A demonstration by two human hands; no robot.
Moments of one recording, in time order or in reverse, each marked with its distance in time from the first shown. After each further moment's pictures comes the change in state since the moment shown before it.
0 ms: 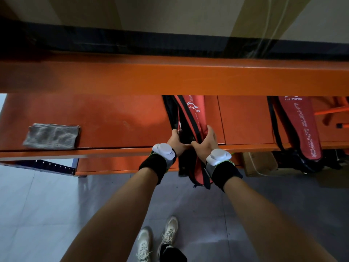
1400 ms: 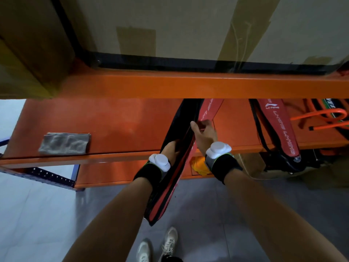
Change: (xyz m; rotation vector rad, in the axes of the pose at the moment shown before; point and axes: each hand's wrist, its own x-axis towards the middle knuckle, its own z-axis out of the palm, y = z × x) left_hand -0.076 0.012 -0.028 0.147 0.007 0.178; right_hand -0.051 -0.066 -0.031 0.146 0.179 -0.198
